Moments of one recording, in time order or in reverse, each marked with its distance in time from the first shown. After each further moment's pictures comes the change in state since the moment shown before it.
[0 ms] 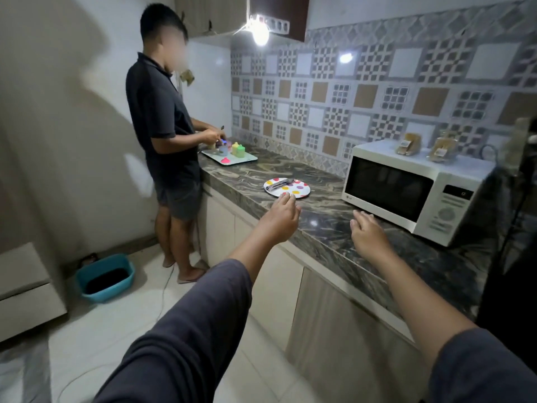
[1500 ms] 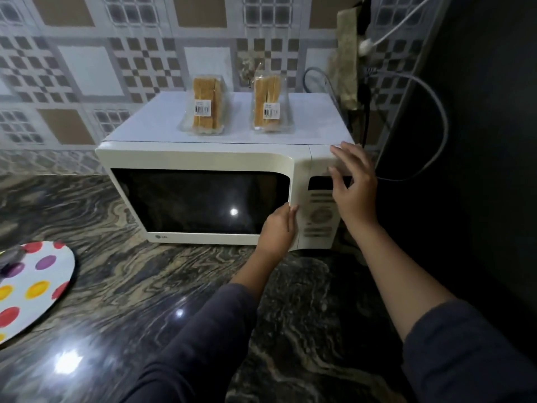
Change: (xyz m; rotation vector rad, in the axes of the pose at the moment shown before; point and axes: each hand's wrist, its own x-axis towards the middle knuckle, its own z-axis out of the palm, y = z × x) left_hand 0.446 0.202 0.364 -0.539 -0.300 0.545; right_hand 0.338 0.324 -0.129 -0.214 0.983 -0.005
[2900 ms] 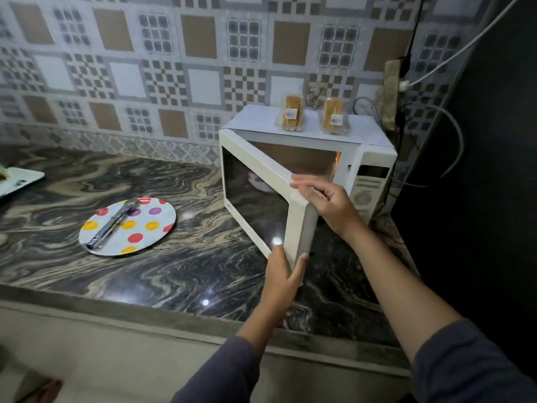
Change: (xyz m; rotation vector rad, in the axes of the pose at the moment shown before) left_hand -0.241 -0.021 -0.094 -0.198 0.218 -0.112; right_hand -0.099 -0.231 -0.037 0.580 -0.637 0.216
